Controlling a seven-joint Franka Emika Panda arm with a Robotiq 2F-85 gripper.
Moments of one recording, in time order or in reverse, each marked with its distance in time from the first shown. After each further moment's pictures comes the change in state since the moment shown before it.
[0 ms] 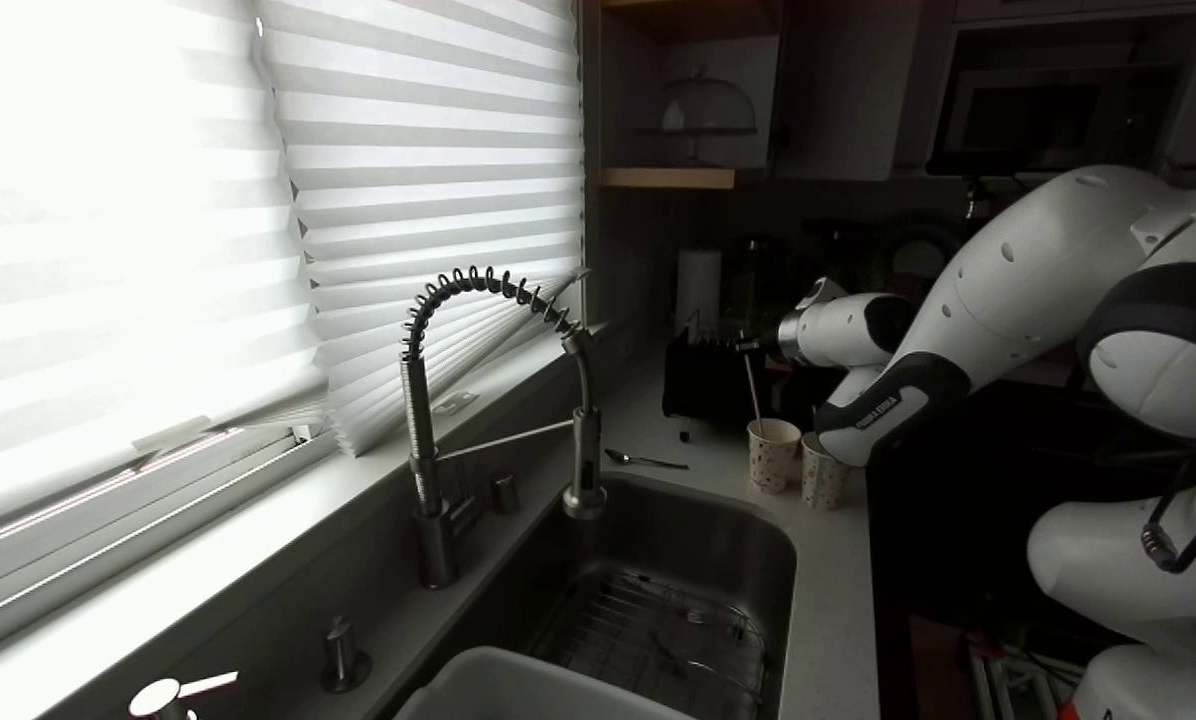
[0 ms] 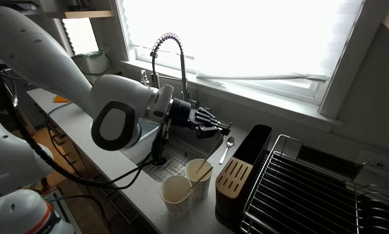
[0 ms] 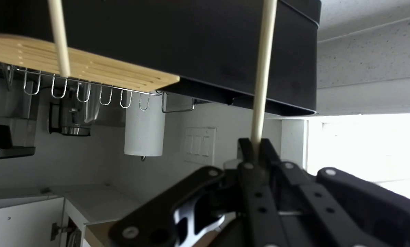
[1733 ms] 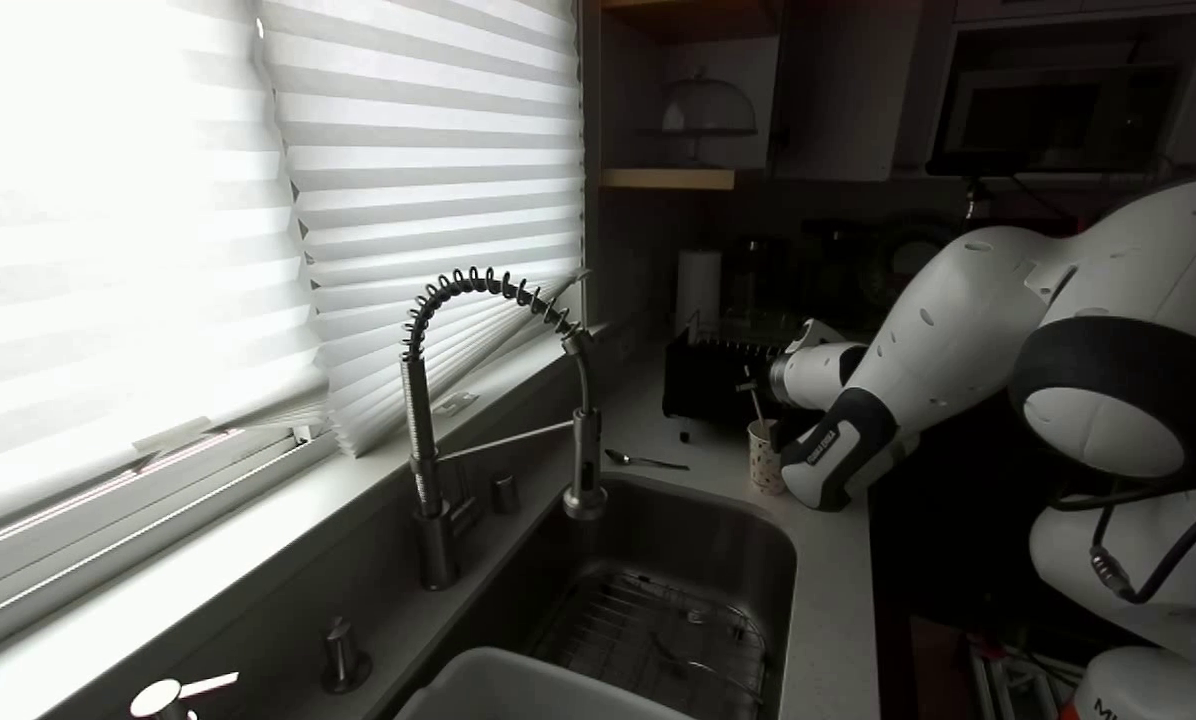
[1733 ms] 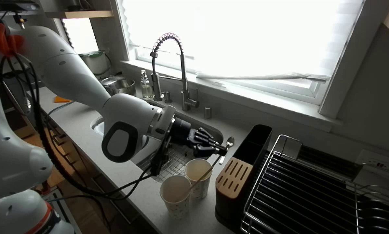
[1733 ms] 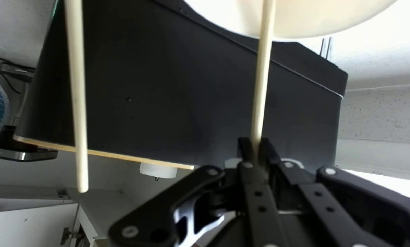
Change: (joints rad) arm -0.196 -0.028 0.365 -0.042 0.444 0.047 -0.305
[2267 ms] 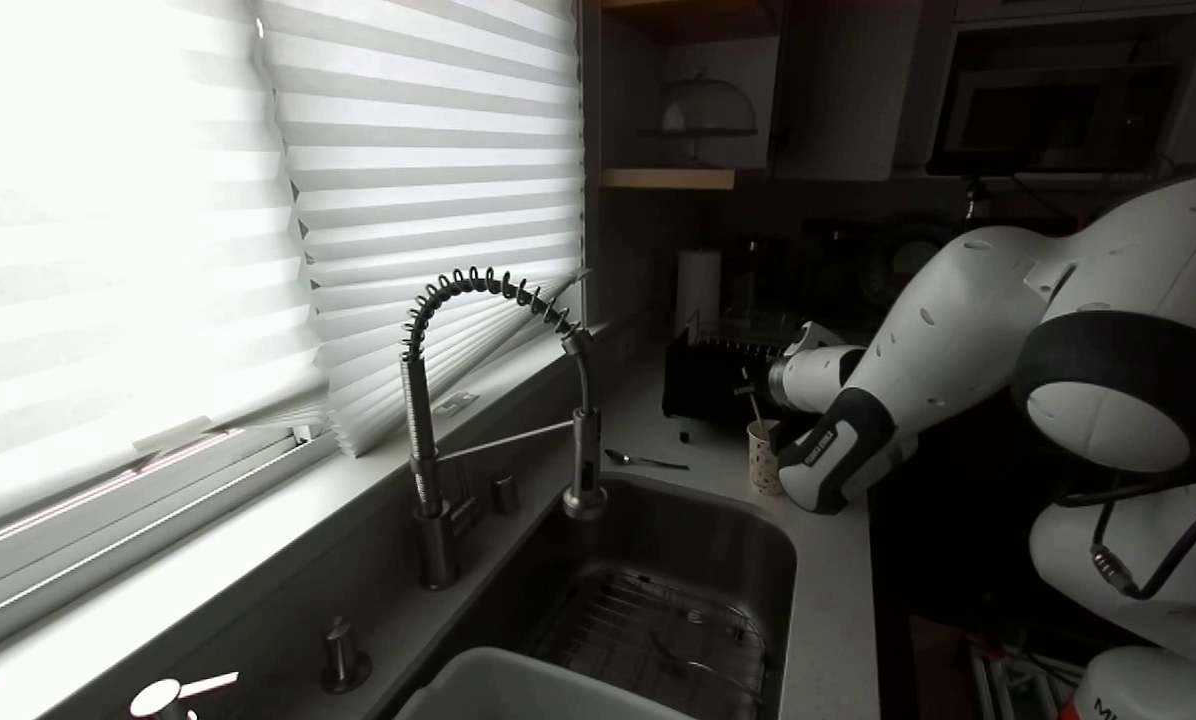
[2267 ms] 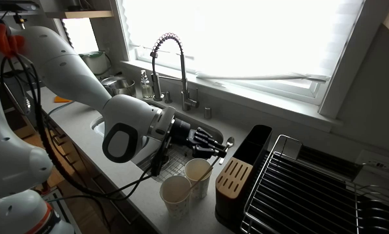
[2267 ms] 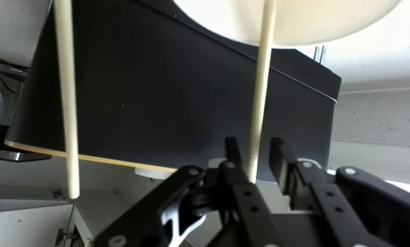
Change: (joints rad) arm -0.005 0.016 0.022 -0.001 0.025 0.012 -0.033
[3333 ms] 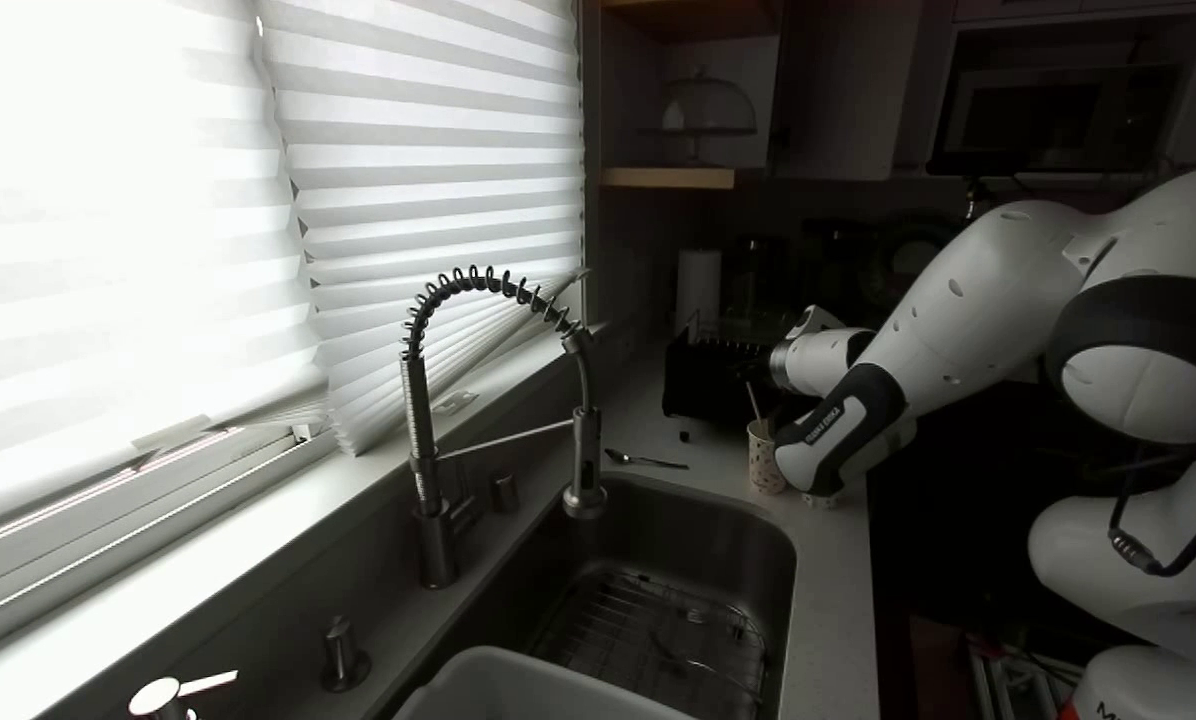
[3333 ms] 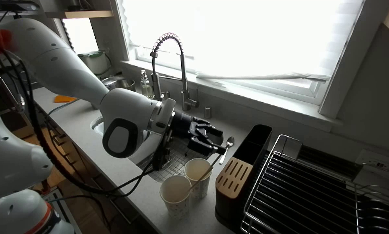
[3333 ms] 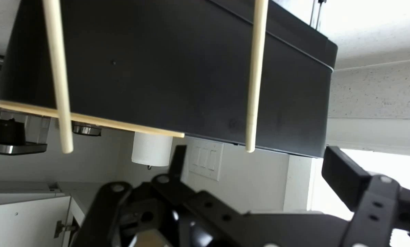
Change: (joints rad) arm 0.079 0.056 -0.097 0.021 0.003 -0.004 -0.046
